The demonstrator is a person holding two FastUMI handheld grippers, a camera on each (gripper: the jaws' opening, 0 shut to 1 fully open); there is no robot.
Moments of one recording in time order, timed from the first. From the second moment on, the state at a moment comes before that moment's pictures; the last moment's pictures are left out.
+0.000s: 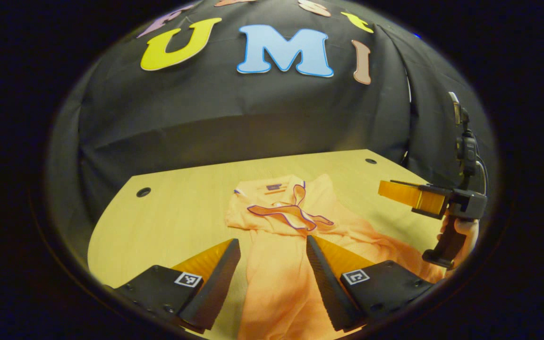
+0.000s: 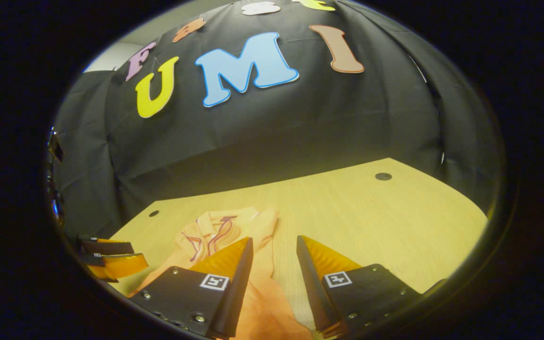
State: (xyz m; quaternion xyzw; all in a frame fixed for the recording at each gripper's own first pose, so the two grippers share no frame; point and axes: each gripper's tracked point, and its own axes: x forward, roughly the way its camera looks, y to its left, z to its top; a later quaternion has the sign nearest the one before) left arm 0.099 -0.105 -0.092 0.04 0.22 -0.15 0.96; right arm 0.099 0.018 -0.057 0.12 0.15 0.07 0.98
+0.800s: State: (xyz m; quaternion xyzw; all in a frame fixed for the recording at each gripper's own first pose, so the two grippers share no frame) left arm -0.073 -0.041 -0.144 0.03 0.24 -0.14 0.96; right arm -0.092 -0.006 -0.080 0.05 0.19 0.06 0.98
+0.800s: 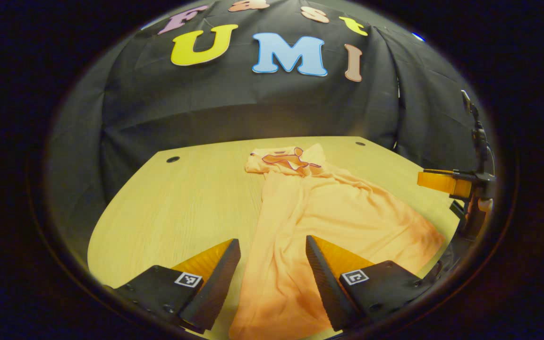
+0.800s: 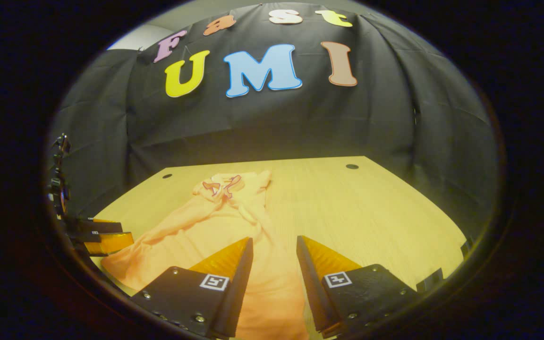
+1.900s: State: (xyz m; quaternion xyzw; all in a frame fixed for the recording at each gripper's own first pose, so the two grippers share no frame) left arm -0.125 -0.018 -0.198 0.05 0.20 -0.10 0.97; right arm -0.161 -0.009 -0.162 0.03 0.24 0.02 0.97
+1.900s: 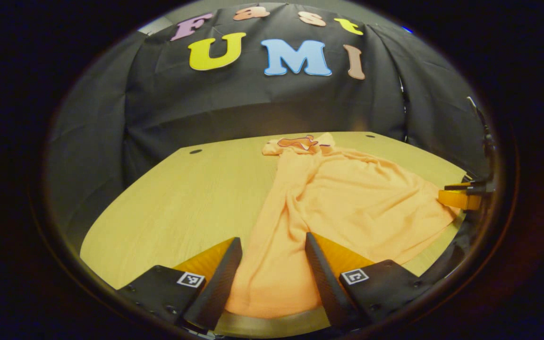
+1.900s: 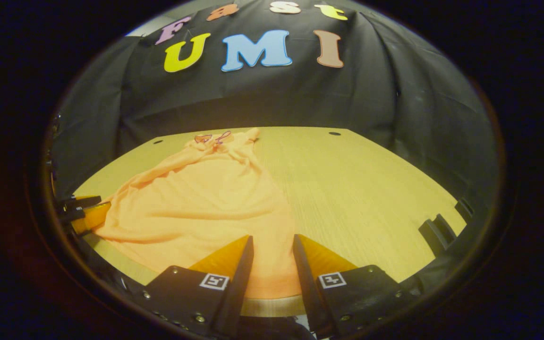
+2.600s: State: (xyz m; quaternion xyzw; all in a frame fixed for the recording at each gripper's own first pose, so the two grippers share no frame) left arm -0.116 -0.011 -0.192 0.01 0.20 -0.11 0.97; right arm -0.154 0.013 -0.152 -0.01 0.23 0.05 0.97
